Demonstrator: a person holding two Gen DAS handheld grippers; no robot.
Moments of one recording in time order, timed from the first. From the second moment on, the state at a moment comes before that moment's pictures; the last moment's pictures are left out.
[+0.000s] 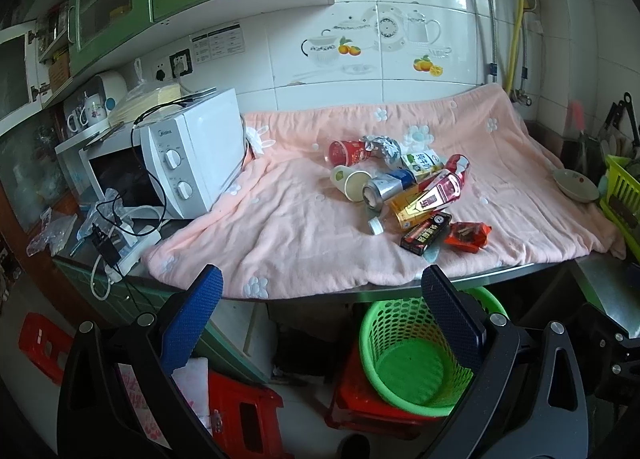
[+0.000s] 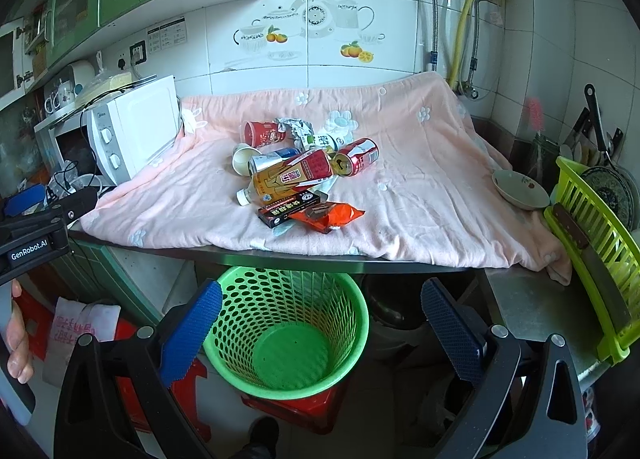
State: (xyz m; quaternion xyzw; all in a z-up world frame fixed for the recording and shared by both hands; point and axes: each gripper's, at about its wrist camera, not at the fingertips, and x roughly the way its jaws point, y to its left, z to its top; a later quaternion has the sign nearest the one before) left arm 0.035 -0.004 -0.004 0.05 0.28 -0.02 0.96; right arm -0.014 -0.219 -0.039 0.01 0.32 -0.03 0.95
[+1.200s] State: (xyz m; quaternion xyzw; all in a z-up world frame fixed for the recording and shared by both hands) left arm 0.218 -0.036 -0.037 0.09 0.32 -0.15 0.93; right arm 0.177 -0.261 -0.099 0.10 0.43 -0.05 0.90
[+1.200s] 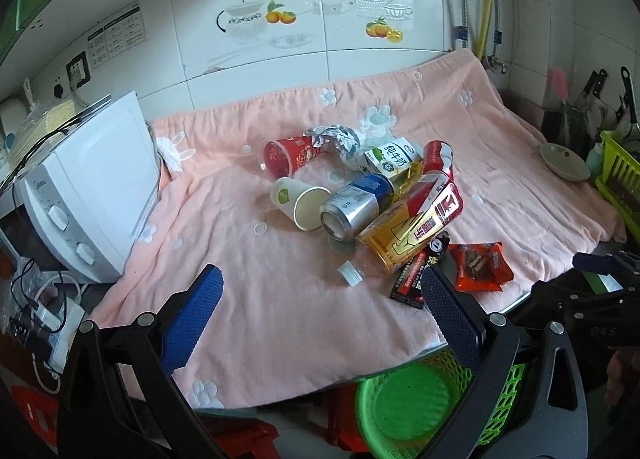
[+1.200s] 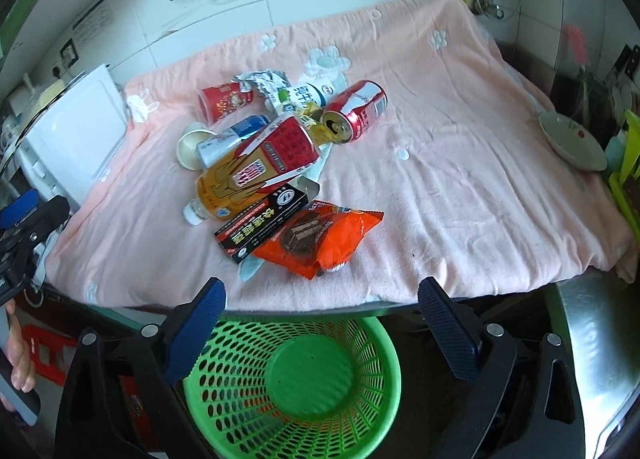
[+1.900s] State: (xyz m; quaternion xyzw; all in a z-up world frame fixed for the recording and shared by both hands) left arm 0.311 -0.081 -0.068 0.17 0.35 -0.31 0.87; right arm 0.276 -0.278 -0.164 0.23 0.52 -0.07 0.82
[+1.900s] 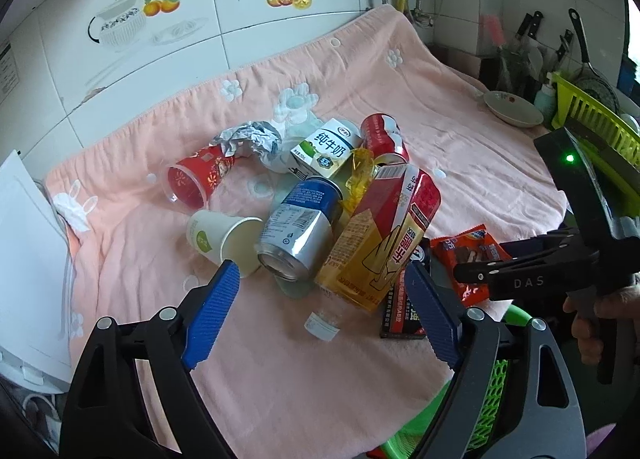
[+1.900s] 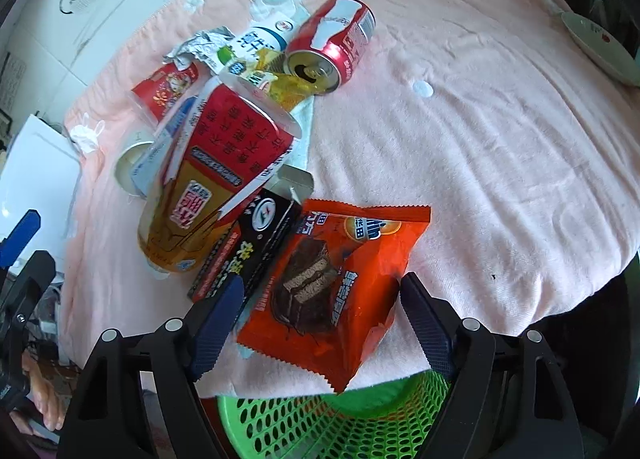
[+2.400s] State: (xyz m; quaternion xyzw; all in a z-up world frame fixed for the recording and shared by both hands) left arm 0.342 -0.133 -0.094 0.21 0.38 -0.41 0.81; right arm 0.277 -0.276 -0.174 0.20 0.54 -0.09 0.81
